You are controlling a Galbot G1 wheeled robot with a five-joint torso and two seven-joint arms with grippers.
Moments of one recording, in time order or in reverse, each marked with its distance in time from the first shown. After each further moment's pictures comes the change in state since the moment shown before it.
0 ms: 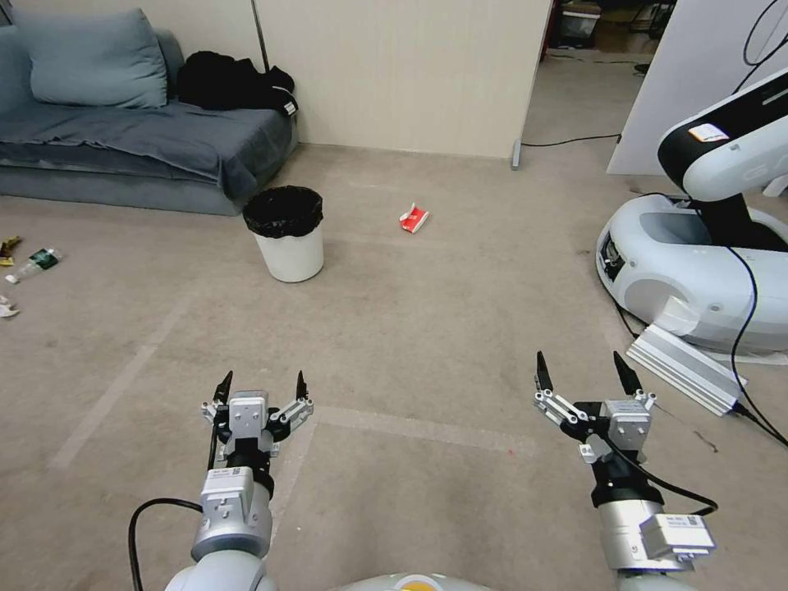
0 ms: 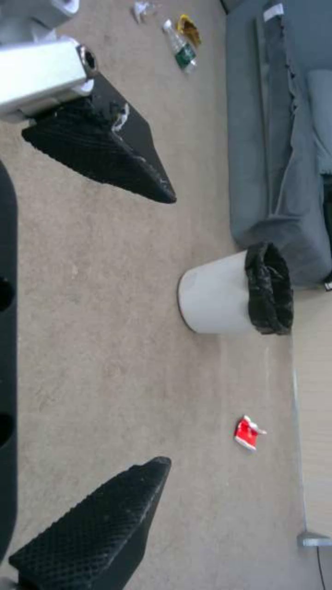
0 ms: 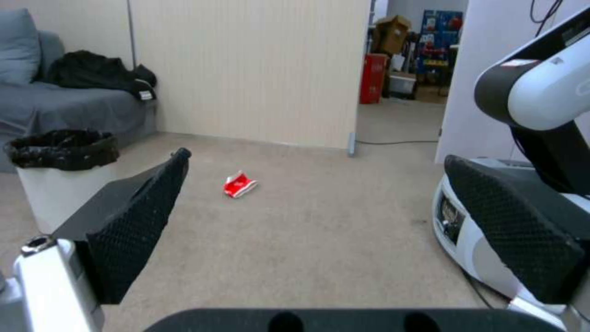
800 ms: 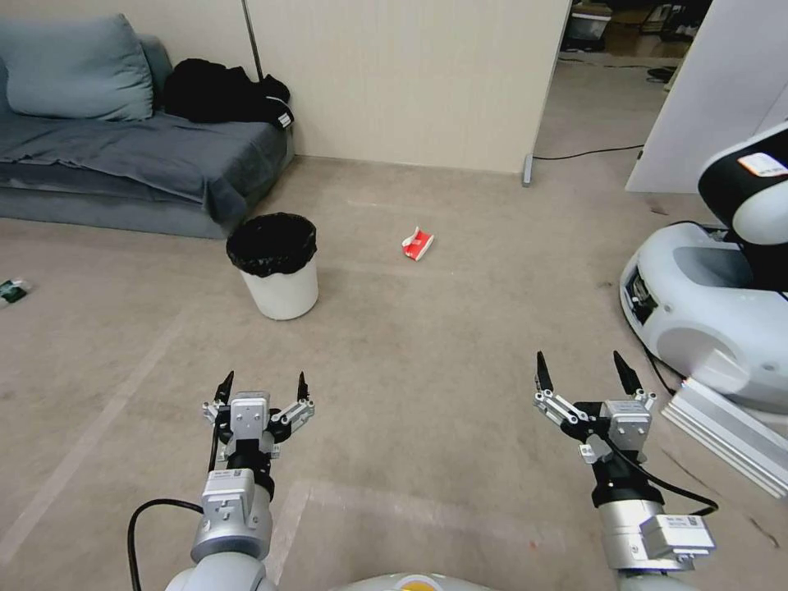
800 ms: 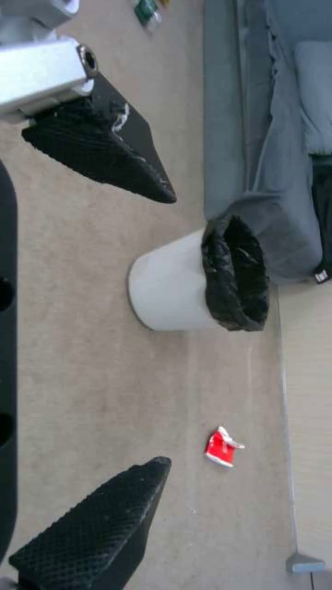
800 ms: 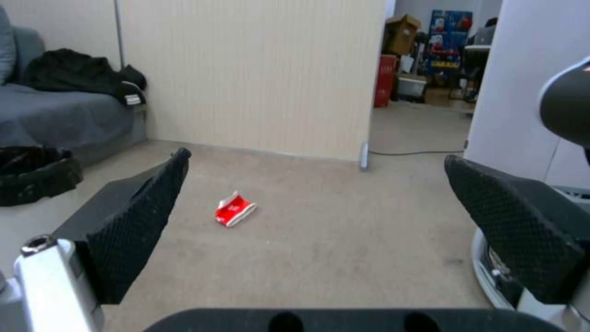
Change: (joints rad) left arm 0.003 -0.002 0.000 -0.003 0.016 -0.002 0.013; right arm 0.001 -0.003 0.004 -0.007 0.000 0.009 -0.008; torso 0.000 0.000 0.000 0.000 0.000
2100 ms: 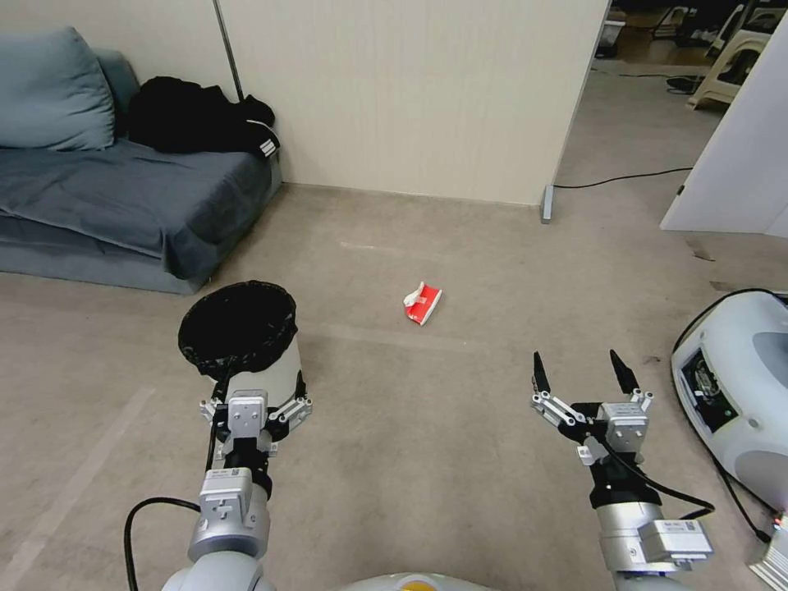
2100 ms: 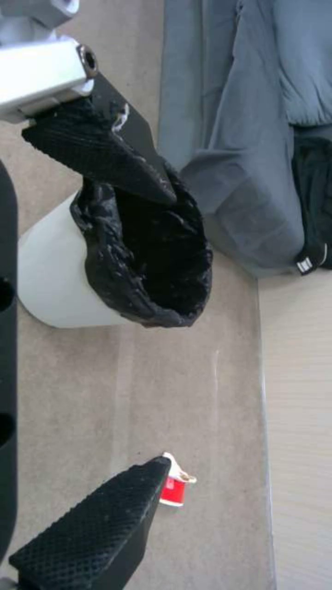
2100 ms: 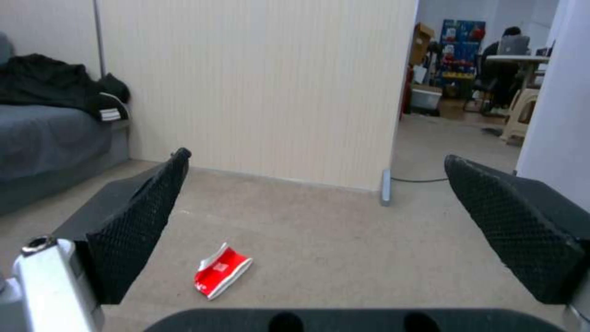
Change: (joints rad) left arm -0.002 0.006 -0.005 -0.007 -0.003 0.003 -0.003; right arm 0.001 0.000 0.002 -0.012 -0.003 0.041 -0.021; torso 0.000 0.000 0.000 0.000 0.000
